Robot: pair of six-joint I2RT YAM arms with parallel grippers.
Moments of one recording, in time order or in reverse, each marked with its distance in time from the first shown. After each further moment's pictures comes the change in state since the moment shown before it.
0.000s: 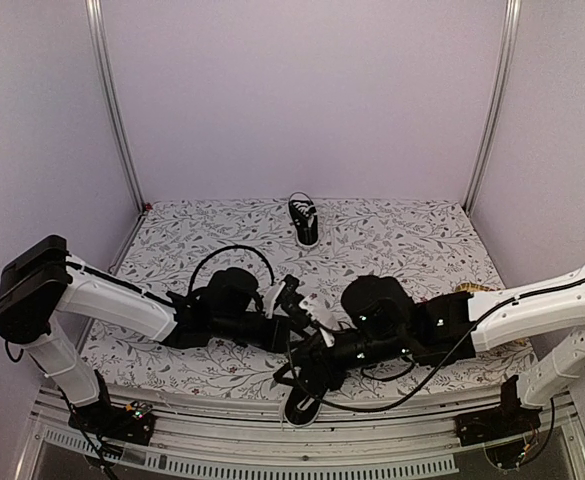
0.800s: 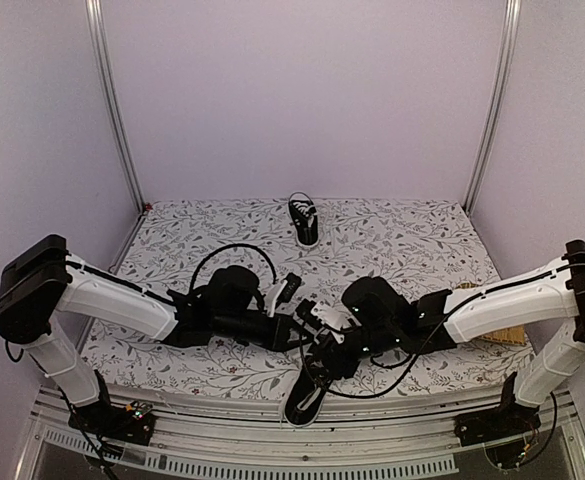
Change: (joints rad) left arm 0.000 0.002 0.015 -0.001 0.016 0.003; right arm -0.206 0.058 -0.129 0.005 -0.052 -0.267
